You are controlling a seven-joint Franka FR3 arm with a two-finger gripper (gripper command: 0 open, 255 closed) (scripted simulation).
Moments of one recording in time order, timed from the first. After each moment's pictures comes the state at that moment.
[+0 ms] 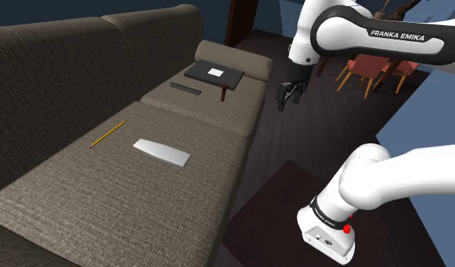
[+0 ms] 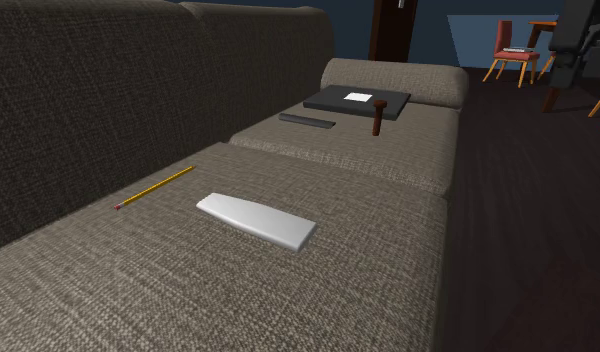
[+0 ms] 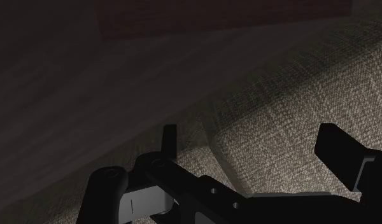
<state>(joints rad) 0.01 -0.74 -0.06 -2.44 -0.09 1.63 0.09</state>
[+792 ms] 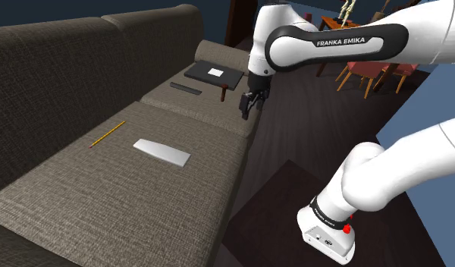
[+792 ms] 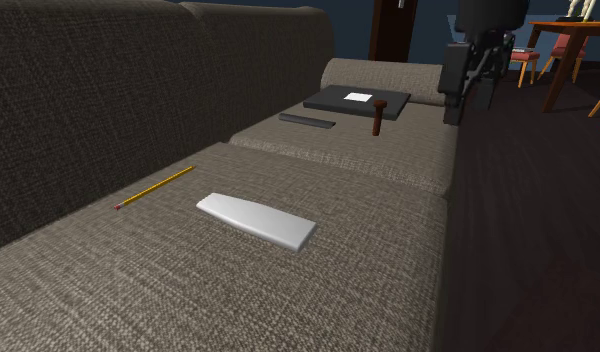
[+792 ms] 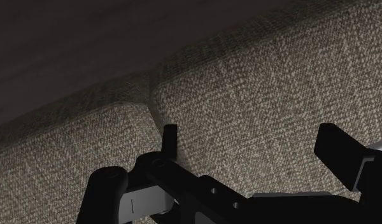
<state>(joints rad) 0.10 -0.45 0.03 -2.37 -0.02 1.86 0.10</state>
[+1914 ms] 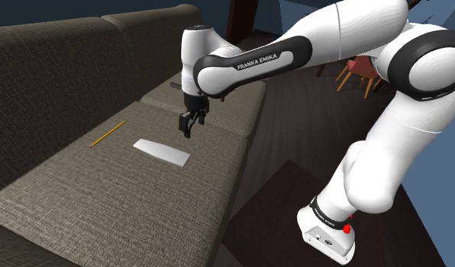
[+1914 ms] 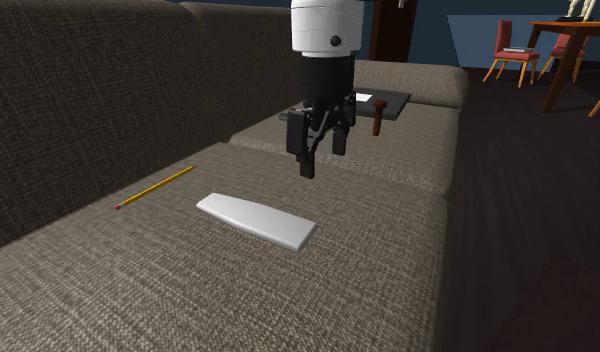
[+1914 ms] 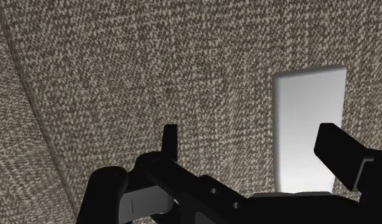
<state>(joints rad) 0.23 0.07 0.17 -2.03 -0.03 2.08 0.12</state>
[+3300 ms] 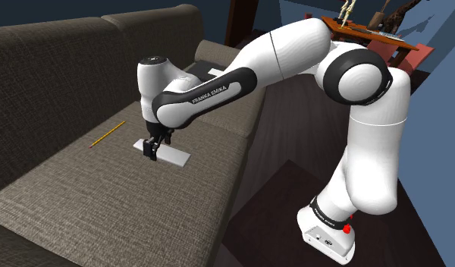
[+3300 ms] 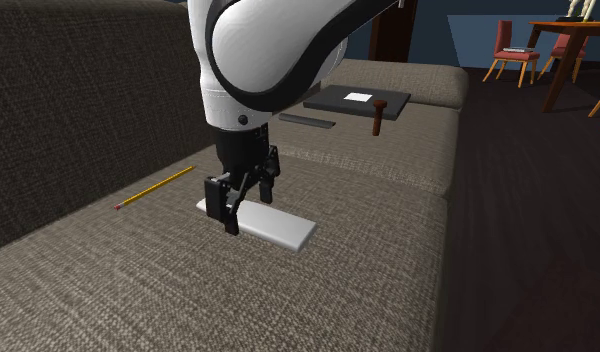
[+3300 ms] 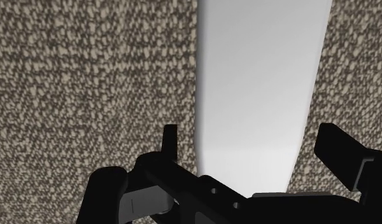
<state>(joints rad) 0.33 0.43 0.22 -1.76 -0.12 2.18 0.15</state>
